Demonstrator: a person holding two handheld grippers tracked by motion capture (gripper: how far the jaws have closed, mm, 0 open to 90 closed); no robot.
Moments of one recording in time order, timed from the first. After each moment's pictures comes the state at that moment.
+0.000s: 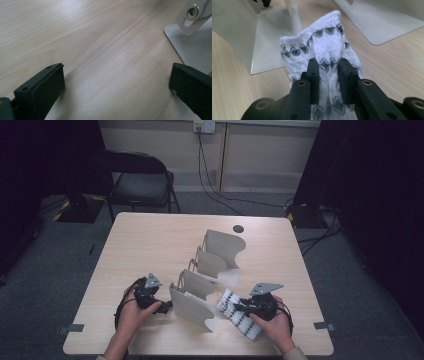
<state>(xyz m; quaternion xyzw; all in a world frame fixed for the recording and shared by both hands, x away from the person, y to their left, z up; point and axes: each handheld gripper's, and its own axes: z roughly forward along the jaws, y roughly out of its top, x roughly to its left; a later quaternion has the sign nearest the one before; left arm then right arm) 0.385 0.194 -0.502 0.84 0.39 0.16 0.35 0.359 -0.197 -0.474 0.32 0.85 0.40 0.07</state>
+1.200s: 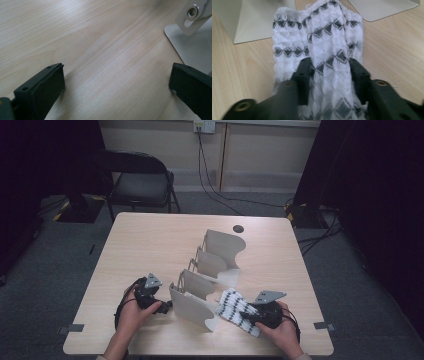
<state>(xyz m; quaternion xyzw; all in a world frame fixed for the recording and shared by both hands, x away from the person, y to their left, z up) 0.385 0.194 -0.502 0.84 0.38 0.16 0.35 0.344 -0.213 -0.488 0.31 0.87 0.37 0.11</state>
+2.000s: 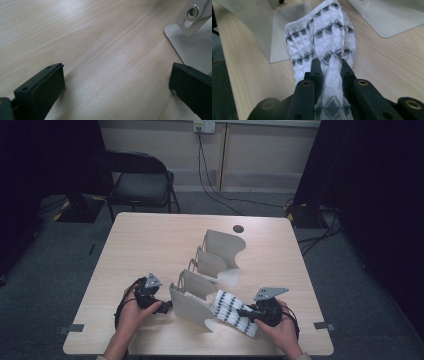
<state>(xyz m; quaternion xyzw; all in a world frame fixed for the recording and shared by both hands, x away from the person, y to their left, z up) 0.386 0.193 -0.502 0.84 0.39 0.16 0.35 0.340 -0.204 -0.463 0.31 0.86 0.41 0.05</state>
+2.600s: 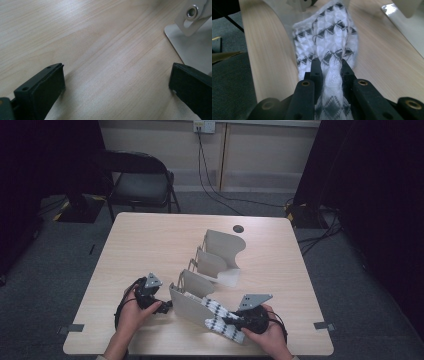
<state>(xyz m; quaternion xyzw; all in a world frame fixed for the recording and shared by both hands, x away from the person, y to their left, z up) 0.386 0.193 -0.502 0.84 0.39 0.16 0.35 0.322 -0.162 -0.461 0.23 0.88 0.41 0.05</state>
